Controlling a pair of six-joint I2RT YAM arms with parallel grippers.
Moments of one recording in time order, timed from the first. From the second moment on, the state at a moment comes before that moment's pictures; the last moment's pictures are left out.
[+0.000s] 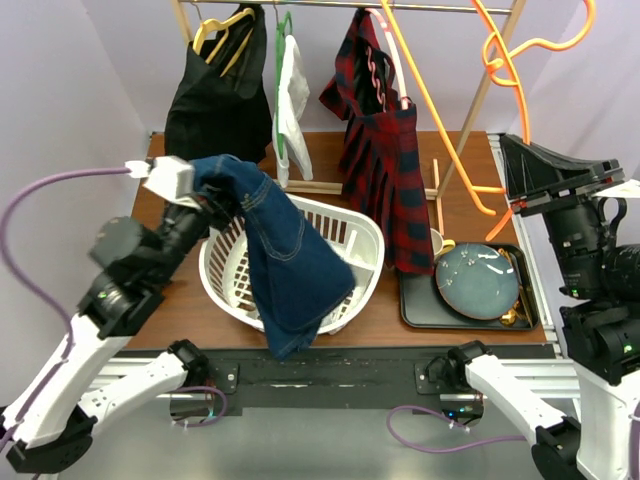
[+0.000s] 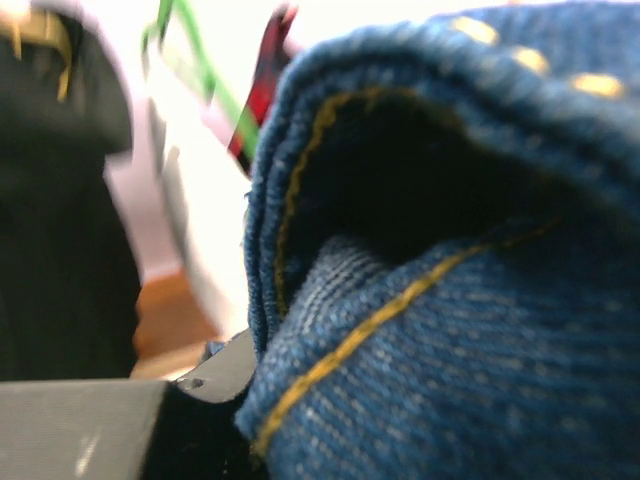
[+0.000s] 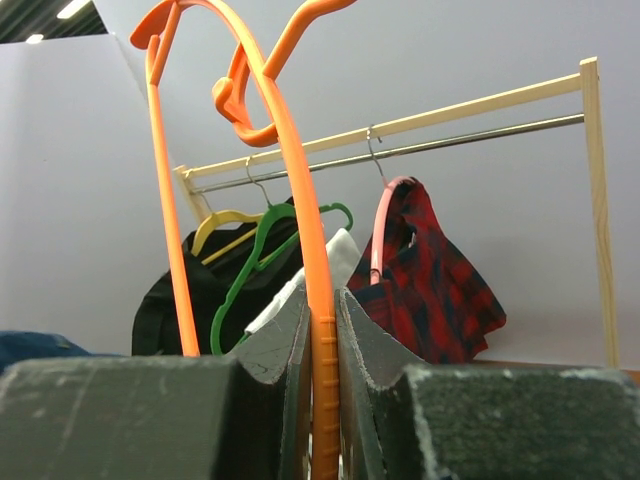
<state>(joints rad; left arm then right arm) -0.68 0.75 1.15 -0.17 -0.14 -0.09 0.32 0.77 1.58 -0.35 0.02 0.36</state>
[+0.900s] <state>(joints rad) -0.68 0.80 0.79 -0.23 0.01 -0.22 0.32 0.77 1.53 -0.35 0.07 0.33</state>
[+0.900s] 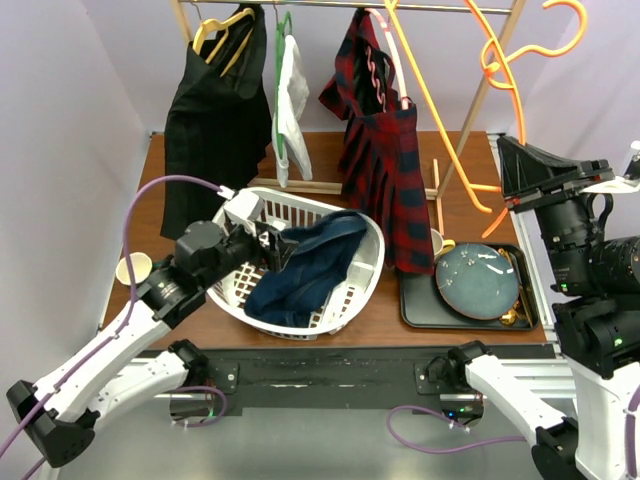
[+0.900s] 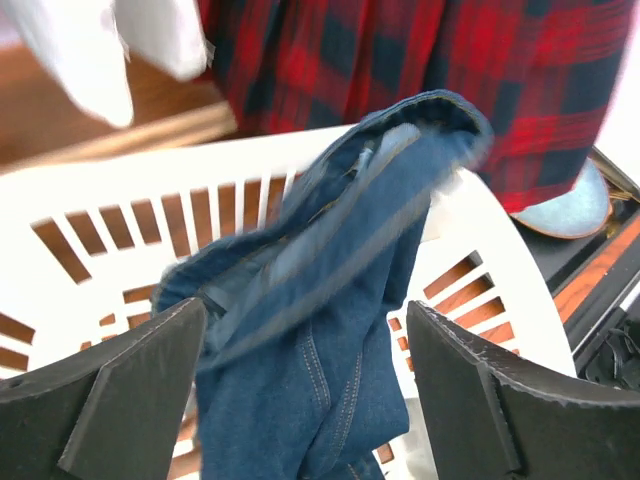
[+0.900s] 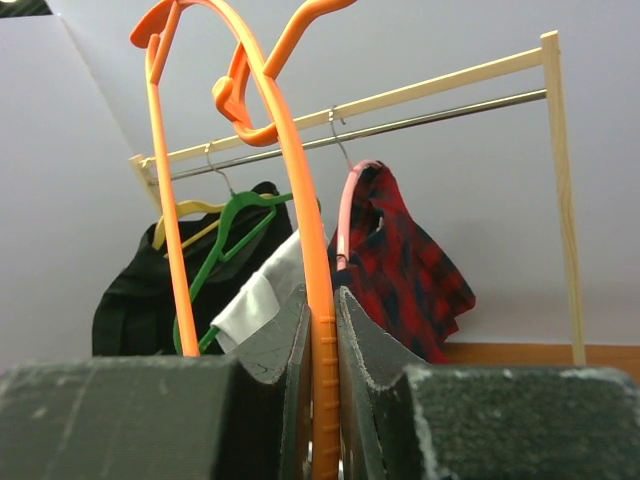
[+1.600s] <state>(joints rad) -0.68 0.70 0.76 -0.25 -0.17 -0.07 0.32 0.81 1.59 -0.50 0.60 0.01</state>
